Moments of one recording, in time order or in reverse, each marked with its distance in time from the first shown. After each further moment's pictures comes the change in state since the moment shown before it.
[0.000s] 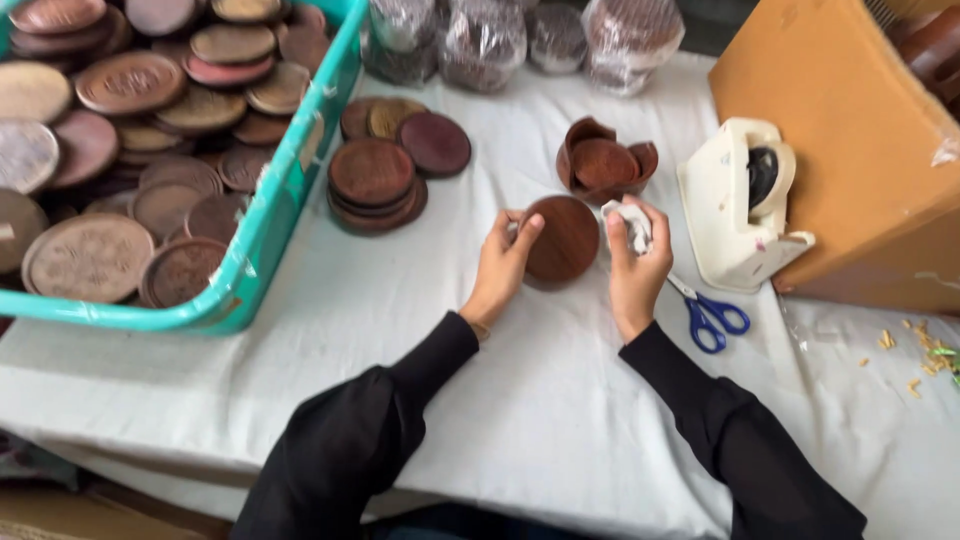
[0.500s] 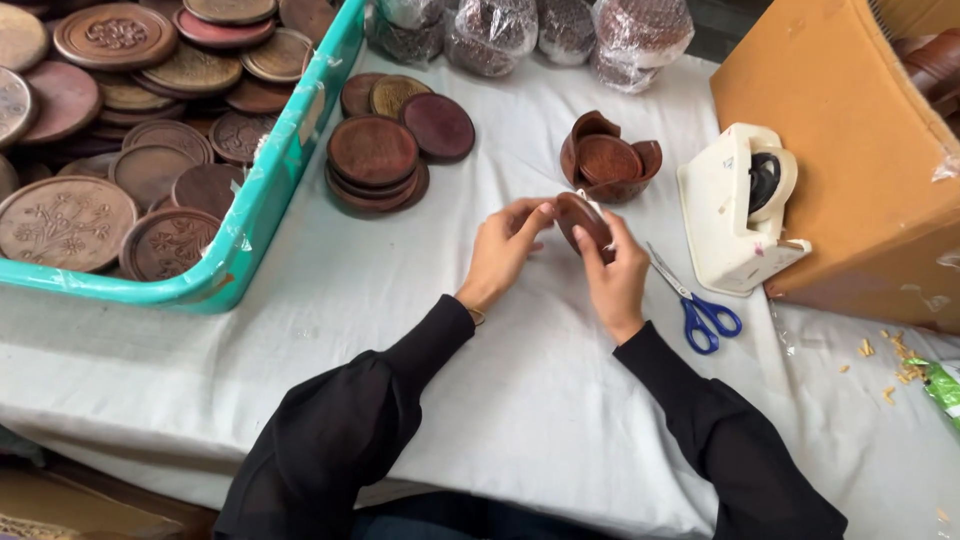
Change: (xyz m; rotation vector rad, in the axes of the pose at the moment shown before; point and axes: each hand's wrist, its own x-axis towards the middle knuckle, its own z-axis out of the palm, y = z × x) left_hand -0.009 0.035 -0.004 -0.080 -0.076 -0.012; right_hand -0.008 -0.015 0.008 -0.278 -0.289 -0.260
